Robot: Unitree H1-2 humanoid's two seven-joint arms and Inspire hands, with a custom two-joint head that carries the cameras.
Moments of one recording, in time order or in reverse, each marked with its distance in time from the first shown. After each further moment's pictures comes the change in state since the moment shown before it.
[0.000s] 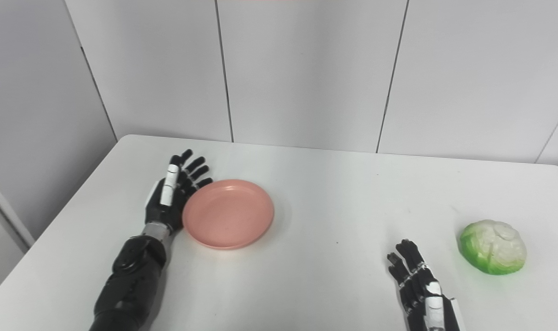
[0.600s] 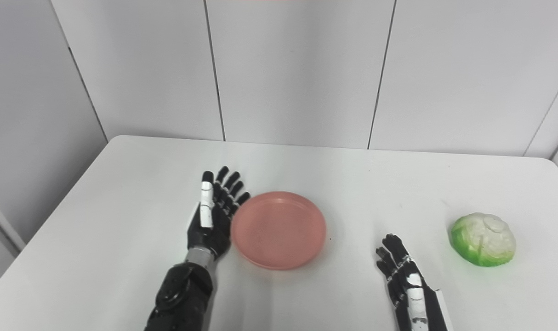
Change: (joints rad) left arm 0.188 -0.269 -0.066 -0.399 -0.001 0.216 0.145; right arm -0.003 0.009 0.040 -0.003 -0.043 0.002 -0.036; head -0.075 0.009
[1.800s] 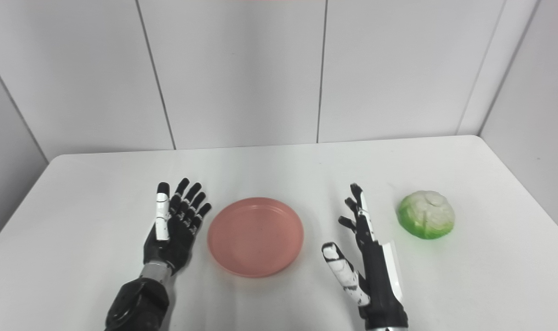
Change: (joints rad) left arm 0.001 0.070 0.014 -0.022 -0.052 0.096 -0.067; right arm -0.056 0.033 0.085 -0.288 -0.657 0.115 -0.198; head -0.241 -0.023
